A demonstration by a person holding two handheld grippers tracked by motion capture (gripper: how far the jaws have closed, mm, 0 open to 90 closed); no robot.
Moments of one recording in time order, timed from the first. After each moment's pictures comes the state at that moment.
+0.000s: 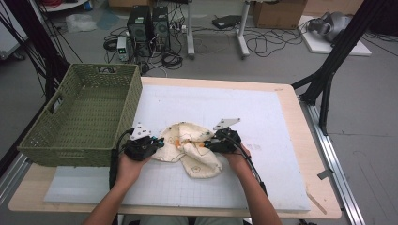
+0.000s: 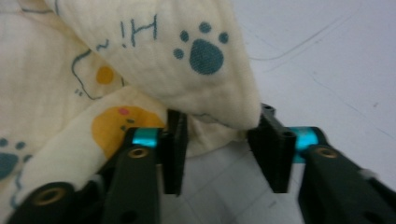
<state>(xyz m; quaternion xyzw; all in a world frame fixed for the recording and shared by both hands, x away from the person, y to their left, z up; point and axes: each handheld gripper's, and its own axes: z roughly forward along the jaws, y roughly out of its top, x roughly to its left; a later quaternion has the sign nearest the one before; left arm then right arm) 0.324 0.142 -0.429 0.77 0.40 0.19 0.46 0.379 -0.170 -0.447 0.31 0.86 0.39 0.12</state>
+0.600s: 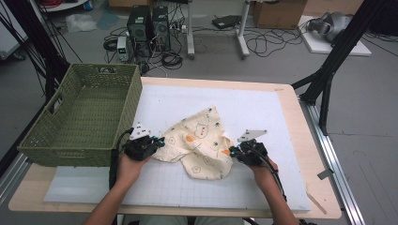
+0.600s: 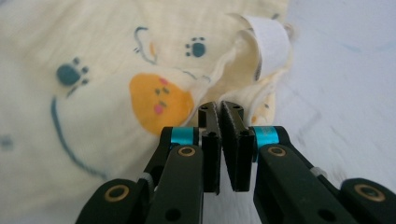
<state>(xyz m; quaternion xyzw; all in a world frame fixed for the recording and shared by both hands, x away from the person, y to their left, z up) 0.327 0.141 -0.433 0.77 0.40 0.18 0.47 0.325 -0.242 -0.431 0.34 0.87 0.34 0.15</state>
